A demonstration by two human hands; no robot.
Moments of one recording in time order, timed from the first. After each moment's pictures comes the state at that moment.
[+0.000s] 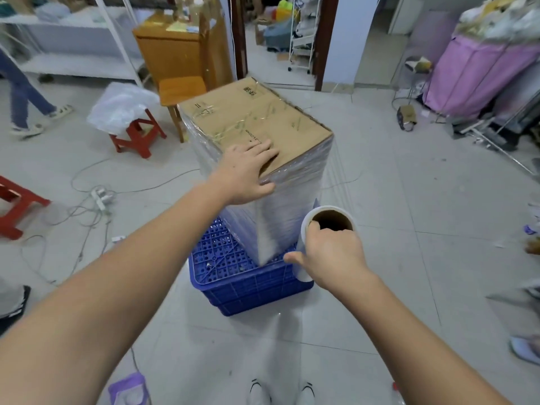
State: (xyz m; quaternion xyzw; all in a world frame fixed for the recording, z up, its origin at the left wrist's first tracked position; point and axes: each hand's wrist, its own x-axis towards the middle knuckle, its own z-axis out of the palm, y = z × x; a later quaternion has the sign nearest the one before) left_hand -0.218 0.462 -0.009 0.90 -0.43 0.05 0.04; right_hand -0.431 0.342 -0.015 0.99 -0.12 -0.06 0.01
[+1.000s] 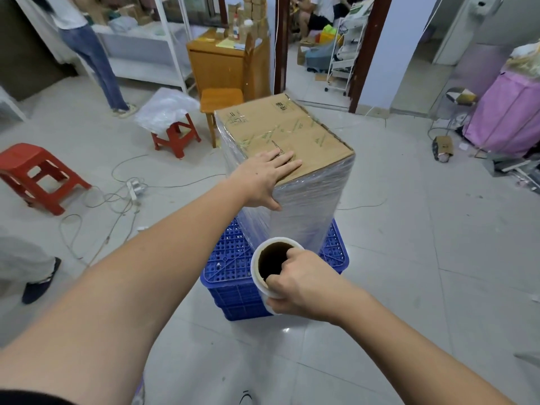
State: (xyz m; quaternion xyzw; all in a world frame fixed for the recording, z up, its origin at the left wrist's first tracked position) left_hand -0.215 0.458 -0.007 0.89 -0.45 0.01 -0.09; right_hand -0.434 0.354 -0.027 0.93 0.35 0.07 0.01
